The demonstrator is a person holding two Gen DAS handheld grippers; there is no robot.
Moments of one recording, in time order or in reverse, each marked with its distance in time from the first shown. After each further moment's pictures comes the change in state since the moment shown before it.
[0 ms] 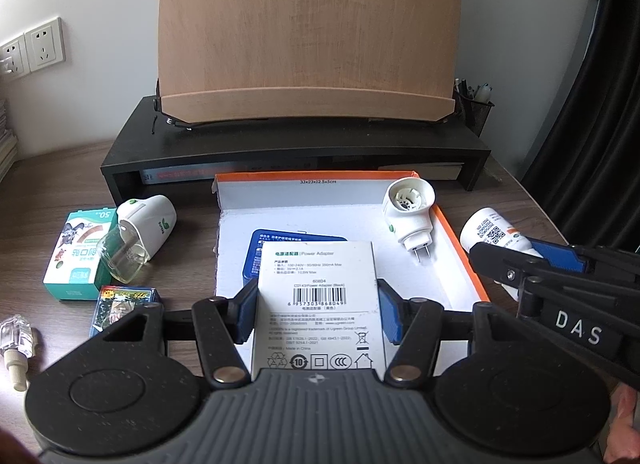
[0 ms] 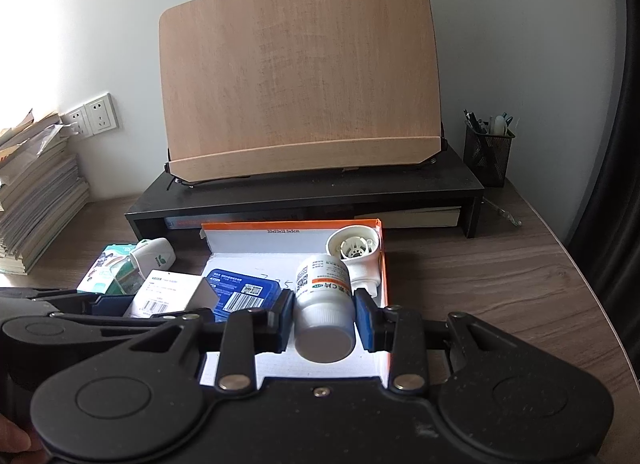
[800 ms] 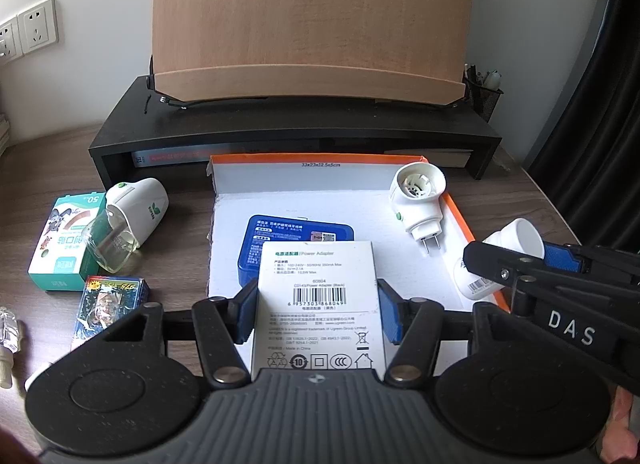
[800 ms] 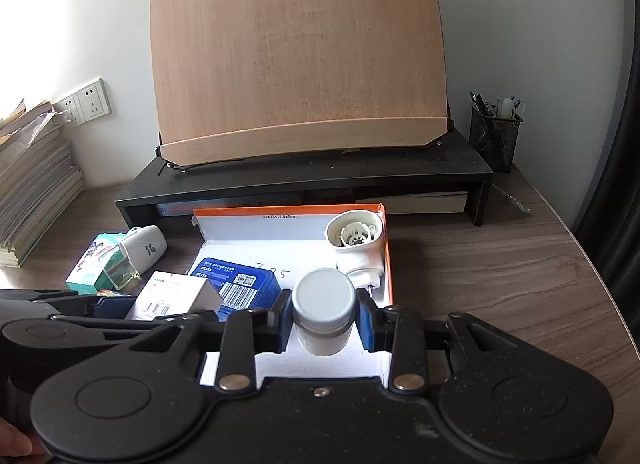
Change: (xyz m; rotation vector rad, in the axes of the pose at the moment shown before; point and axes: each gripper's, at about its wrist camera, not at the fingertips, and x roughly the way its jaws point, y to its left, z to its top) left arm 0.021 0.006 0.001 -0.011 0.043 -0.007; right arm 0.023 0.000 0.000 -0.002 0.041 0.001
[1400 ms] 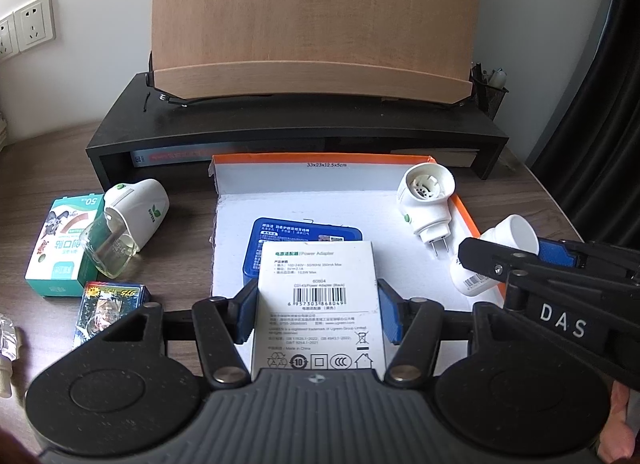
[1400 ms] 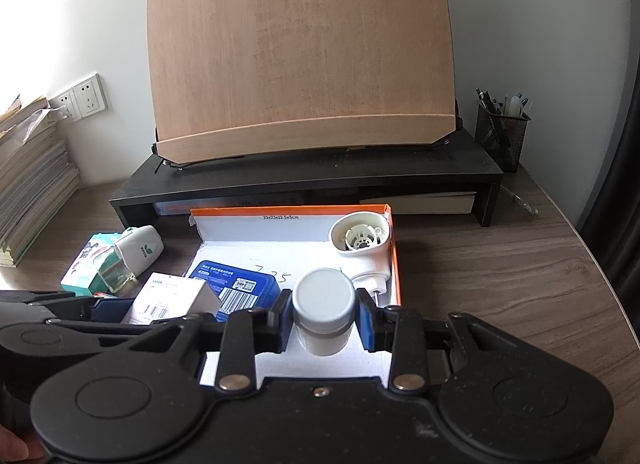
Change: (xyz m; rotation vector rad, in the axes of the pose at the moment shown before) left arm 0.007 0.008 0.004 0.006 0.012 -0.009; right arm 0.015 0.003 0.006 -0.002 0.016 -0.005
